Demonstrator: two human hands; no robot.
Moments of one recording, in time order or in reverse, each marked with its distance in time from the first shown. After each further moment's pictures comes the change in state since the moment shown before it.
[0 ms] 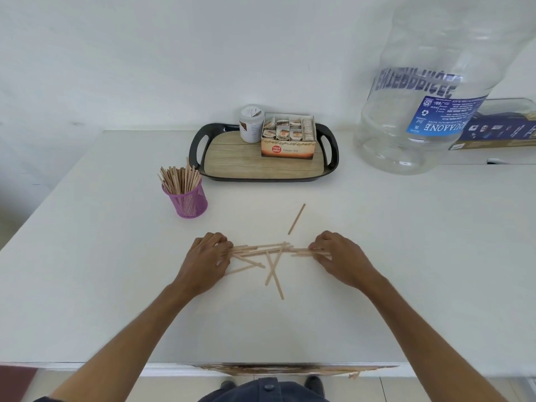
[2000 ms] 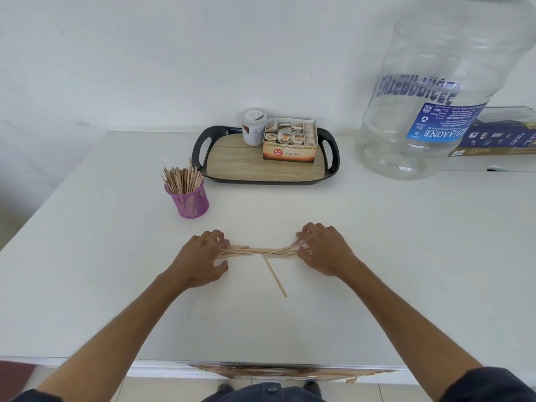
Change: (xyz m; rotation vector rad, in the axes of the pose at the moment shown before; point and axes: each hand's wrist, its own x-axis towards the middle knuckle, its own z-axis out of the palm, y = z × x) left_hand 0.007 -0.009 -0.018 0.140 -0.238 0.009; right_hand 0.034 -0.016 0.005 -0.275 -0.027 -0.114
